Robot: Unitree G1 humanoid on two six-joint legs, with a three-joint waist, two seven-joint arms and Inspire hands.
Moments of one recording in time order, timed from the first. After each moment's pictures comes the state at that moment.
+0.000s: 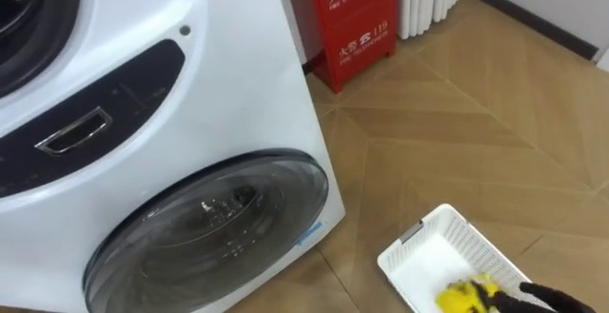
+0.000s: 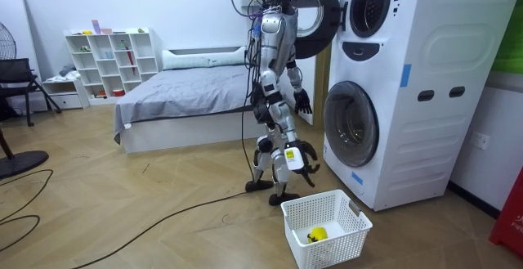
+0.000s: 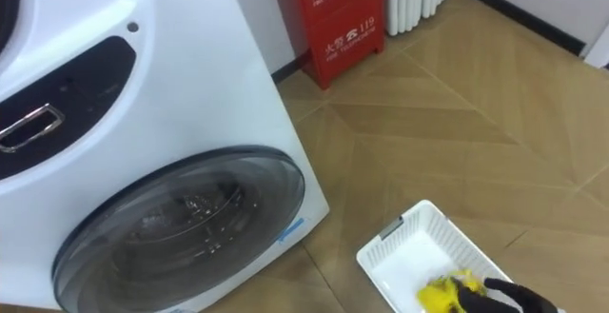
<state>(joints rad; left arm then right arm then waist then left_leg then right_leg) -0.09 0.22 -0.28 1.15 -0.19 -0.01 0.14 -0.17 -0.39 -0.06 1.02 0.52 -0.10 -0.23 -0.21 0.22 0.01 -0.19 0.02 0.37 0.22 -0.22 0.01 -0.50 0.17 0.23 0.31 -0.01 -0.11</state>
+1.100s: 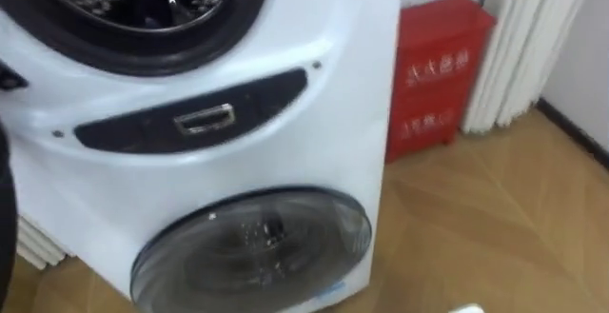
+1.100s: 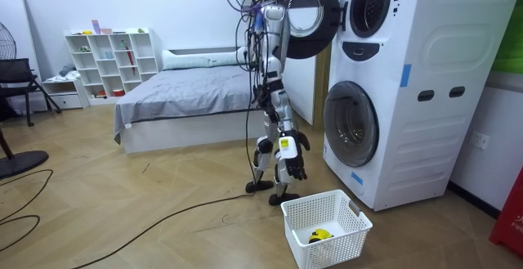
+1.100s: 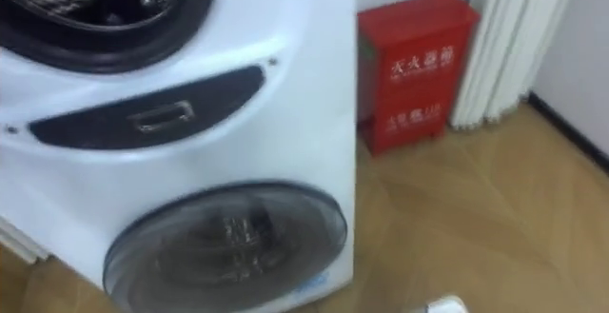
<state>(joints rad) 0.17 0.21 -0.12 1.08 -0.18 -0.05 0.15 0.09 -0.29 -0.14 1.17 0.67 -0.07 -0.21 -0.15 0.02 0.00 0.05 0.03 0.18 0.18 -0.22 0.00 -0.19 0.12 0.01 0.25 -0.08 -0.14</state>
